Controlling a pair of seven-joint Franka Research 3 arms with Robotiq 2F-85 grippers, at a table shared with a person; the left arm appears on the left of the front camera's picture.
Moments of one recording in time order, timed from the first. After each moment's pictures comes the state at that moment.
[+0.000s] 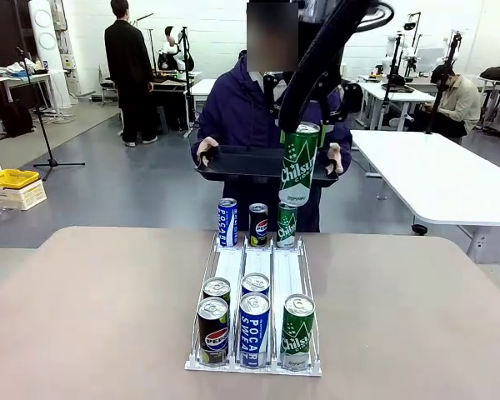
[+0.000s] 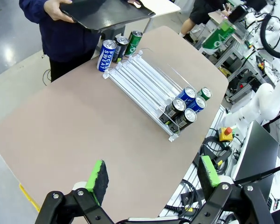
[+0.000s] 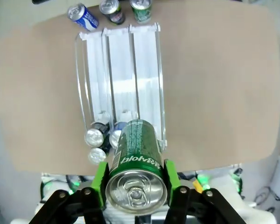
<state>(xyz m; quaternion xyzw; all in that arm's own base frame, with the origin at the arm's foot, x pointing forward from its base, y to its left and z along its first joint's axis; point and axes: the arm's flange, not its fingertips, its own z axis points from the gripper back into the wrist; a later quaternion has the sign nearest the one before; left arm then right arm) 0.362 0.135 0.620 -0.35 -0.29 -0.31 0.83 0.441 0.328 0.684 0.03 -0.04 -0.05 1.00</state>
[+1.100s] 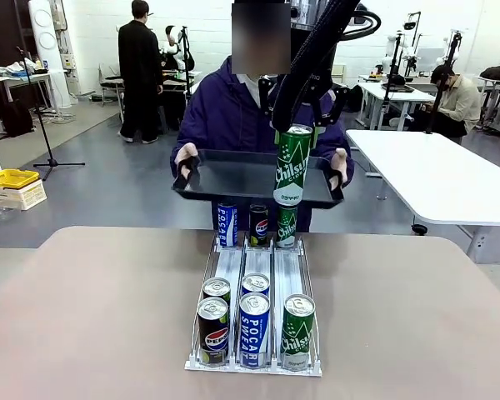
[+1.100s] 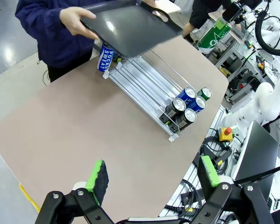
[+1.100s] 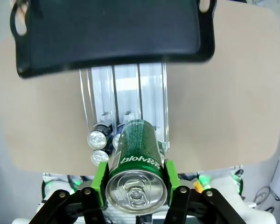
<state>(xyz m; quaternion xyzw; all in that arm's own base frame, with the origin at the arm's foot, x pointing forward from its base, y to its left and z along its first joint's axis) 0.362 0.135 0.619 -0.35 -0.29 -0.31 0.83 0.447 0.332 0.684 0.03 -0.04 -0.05 1.00</state>
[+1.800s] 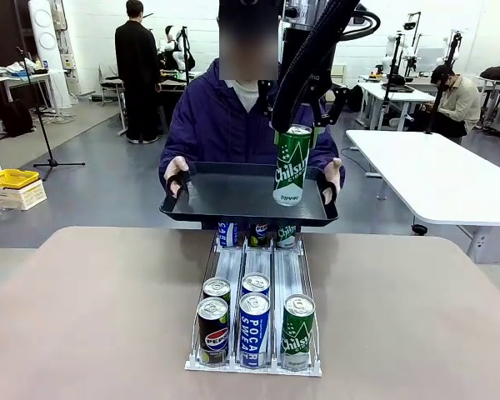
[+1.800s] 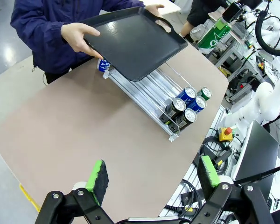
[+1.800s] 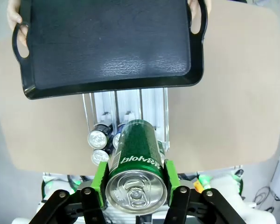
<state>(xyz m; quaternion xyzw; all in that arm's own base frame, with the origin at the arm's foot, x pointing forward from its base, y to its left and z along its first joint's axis) 0.362 0.135 0.619 -0.35 -0.29 -0.31 0.83 0.446 0.333 0.684 0.03 -0.04 -0.04 1.00</state>
